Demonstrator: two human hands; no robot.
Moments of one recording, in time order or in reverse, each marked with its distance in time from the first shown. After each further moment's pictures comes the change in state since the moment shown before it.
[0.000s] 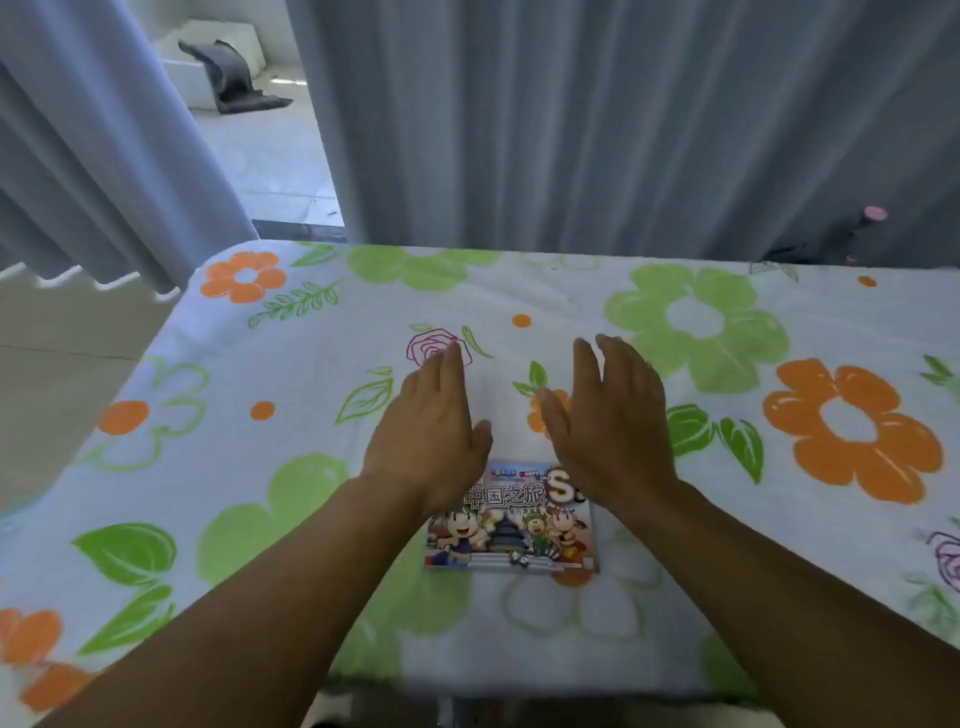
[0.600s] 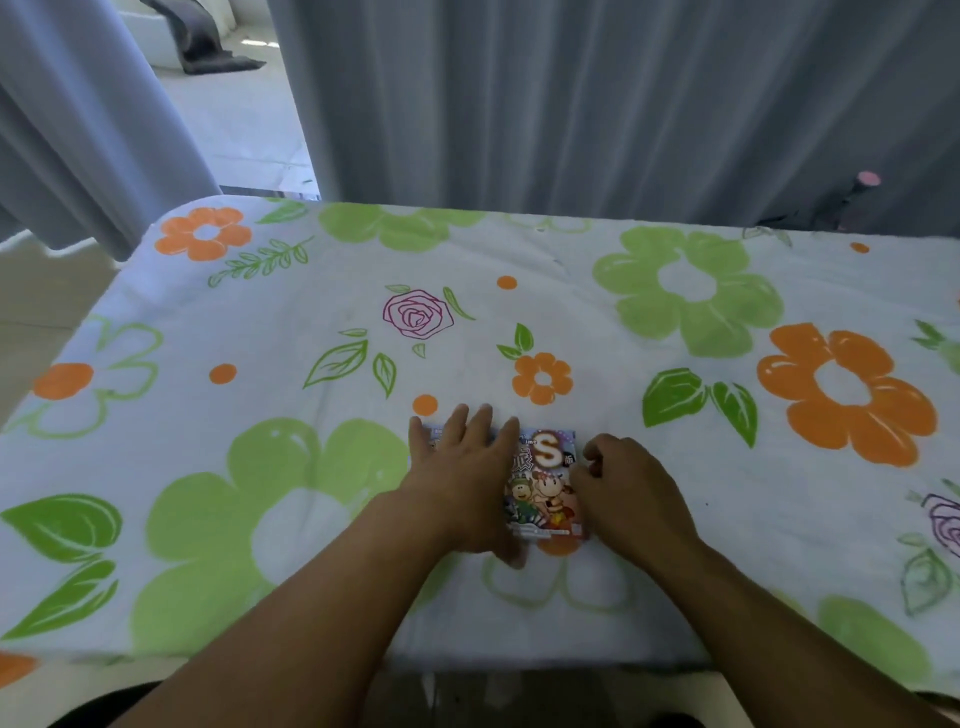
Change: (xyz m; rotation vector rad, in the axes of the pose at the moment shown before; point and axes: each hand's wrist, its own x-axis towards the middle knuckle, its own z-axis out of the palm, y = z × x) left_hand -0.021 0.011 0.072 0.261 -0.538 0.150; right_hand -0.068 0.032 0.032 0.295 -0.398 0.340
